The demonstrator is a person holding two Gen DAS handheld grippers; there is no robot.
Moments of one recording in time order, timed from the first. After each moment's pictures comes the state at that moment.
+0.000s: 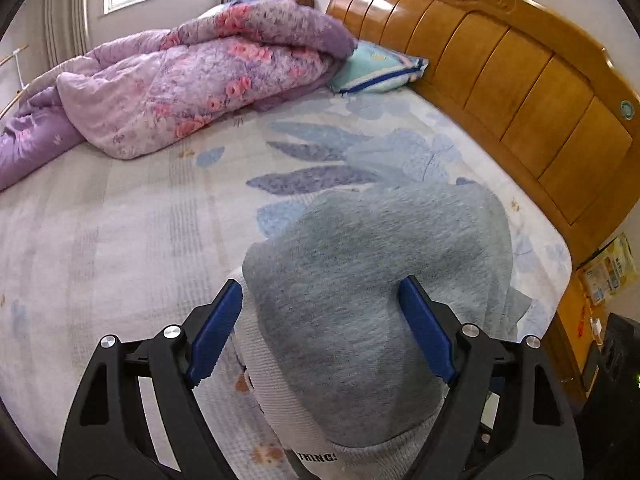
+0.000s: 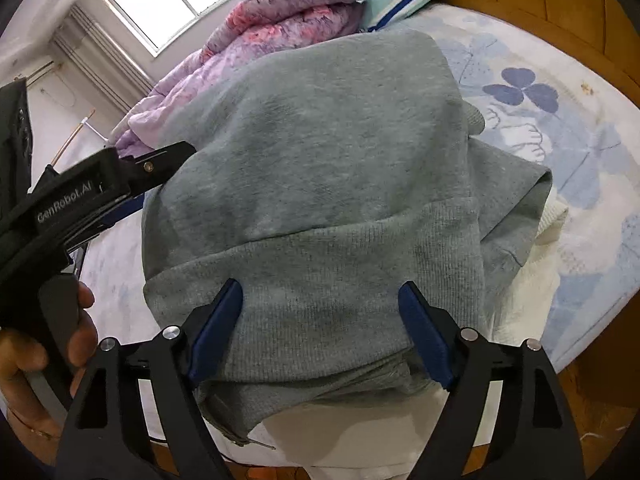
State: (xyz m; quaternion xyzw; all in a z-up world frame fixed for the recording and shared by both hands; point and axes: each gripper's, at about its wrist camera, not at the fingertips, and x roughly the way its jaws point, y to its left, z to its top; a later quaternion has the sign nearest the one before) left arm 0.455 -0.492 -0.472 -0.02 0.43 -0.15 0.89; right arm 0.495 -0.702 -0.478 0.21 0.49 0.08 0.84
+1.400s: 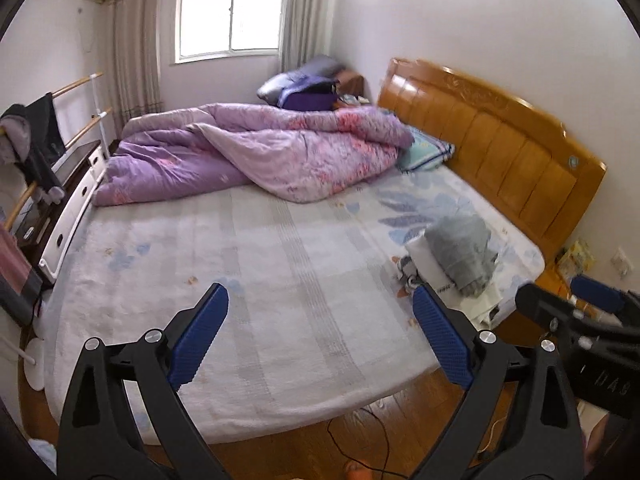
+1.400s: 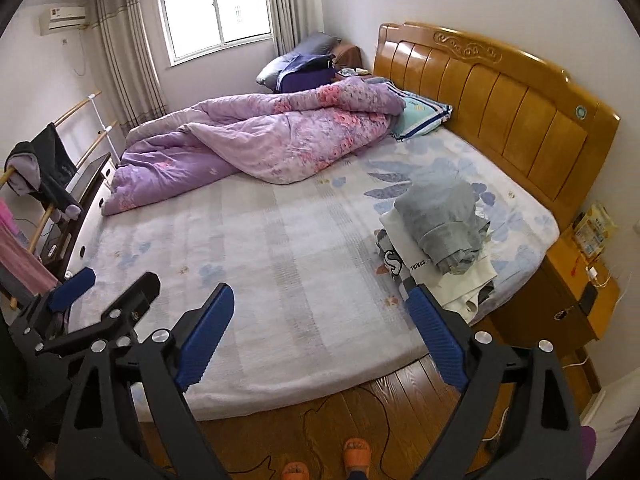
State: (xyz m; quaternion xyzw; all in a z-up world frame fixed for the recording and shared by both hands) left arm 0.094 -0.097 -0.174 -0.02 0.34 -0.08 0.94; right arm 0.228 -0.327 -0.126 0.06 0.40 -0.02 0.91
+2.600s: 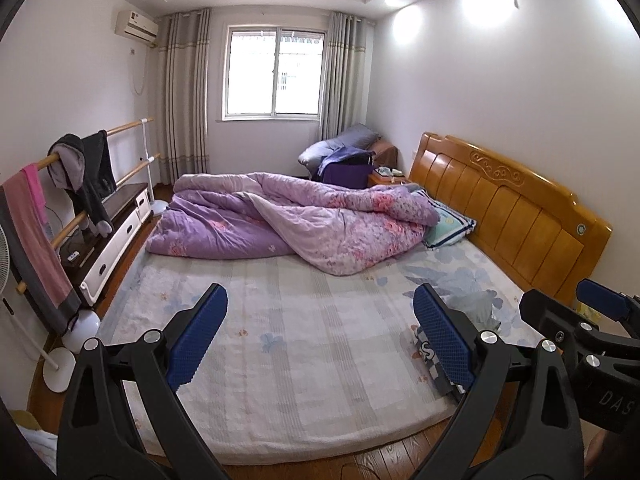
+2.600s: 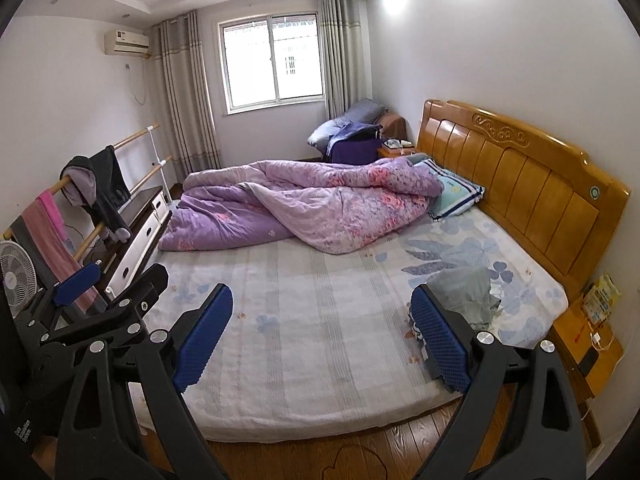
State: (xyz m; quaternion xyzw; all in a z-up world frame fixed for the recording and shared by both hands) left arm -0.002 -0.050 -0.014 -0.03 0.23 -0.01 0.97; right arm 0.165 -0.294 0.010 0.04 0.29 0.06 0.95
